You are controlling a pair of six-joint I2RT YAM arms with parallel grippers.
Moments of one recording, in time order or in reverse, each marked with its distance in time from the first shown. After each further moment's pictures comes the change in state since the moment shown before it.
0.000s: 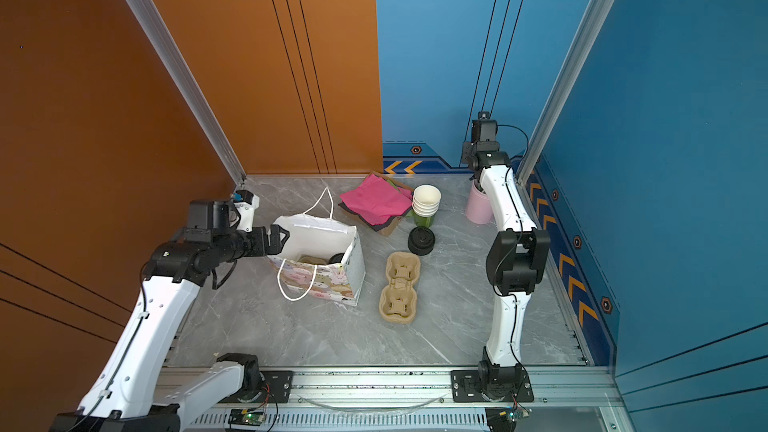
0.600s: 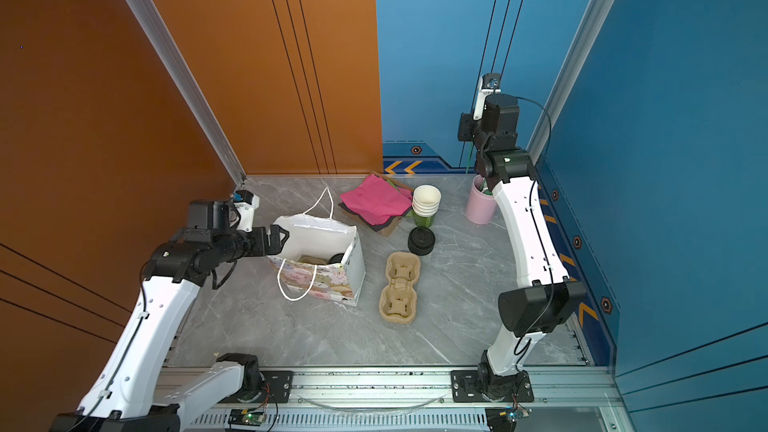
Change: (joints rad) left arm 0.000 0.000 0.000 0.000 0.000 0.000; right arm 0.116 -0.342 -0.048 0.060 -0.149 0.018
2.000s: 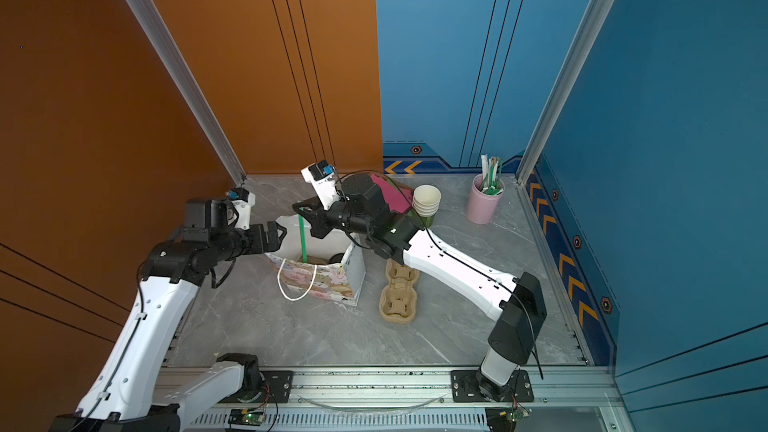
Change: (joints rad) left arm 0.000 0.000 0.023 -0.003 -0.029 -0.037; right arm 0.768 -0.002 -0.428 0.386 -0.420 0.218
